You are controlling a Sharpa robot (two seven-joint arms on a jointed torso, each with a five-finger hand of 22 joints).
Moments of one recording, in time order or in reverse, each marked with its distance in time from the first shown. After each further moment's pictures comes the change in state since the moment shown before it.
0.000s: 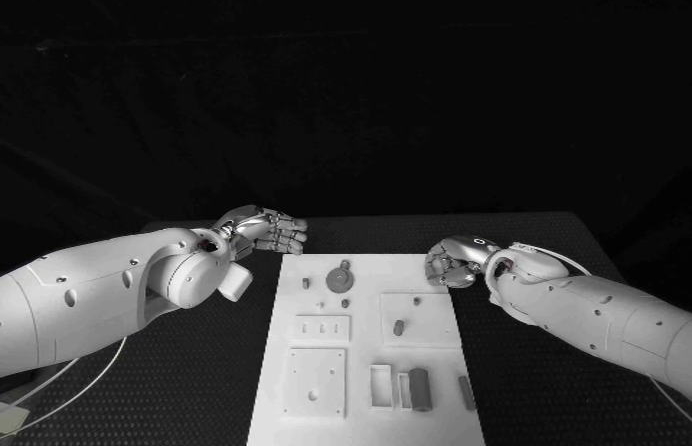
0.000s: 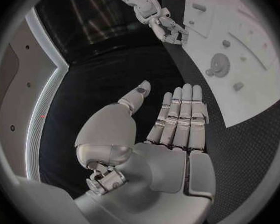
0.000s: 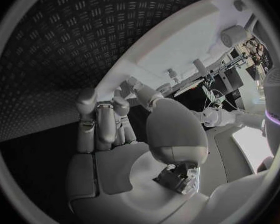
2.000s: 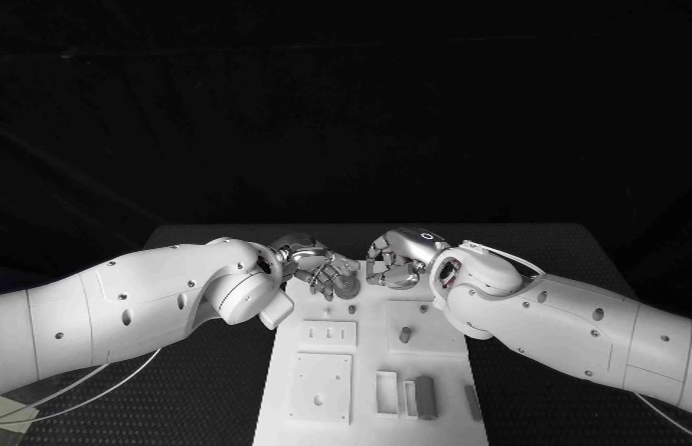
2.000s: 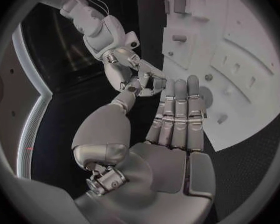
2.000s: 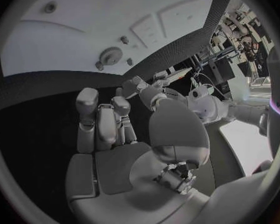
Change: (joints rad) left arm -0.005 0.085 -0.005 0.109 -0.239 -0.056 -0.286; left_hand -0.097 -0.058 -0.056 0.057 0.000 0.137 -0.015 -0.067 -0.002 0.113 -0.089 0.096 0.439 0.145 -0.131 0.334 0.242 -0.021 0.191 -0.130 0.175 0.241; right arm 0.064 0.001 0.001 0.497 -0.044 -0.055 -0.365; right_hand -0.024 -0.011 0.008 0.022 0.000 0.033 -0.017 0.018 0.030 0.015 -0.021 0.000 -0.009 0.009 -0.016 0.000 0.001 0.013 0.011 -0.004 0.004 0.000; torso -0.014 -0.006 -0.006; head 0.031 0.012
